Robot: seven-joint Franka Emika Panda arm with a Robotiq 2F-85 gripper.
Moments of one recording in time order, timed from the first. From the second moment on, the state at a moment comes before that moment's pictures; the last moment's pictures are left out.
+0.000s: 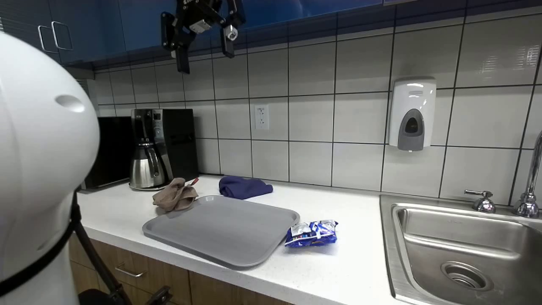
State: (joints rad) arm 0.01 -0.79 0.04 -2.38 -0.15 1.43 0.00
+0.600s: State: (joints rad) arm 0.02 -0.77 0.04 -2.38 -0.15 1.46 0.00
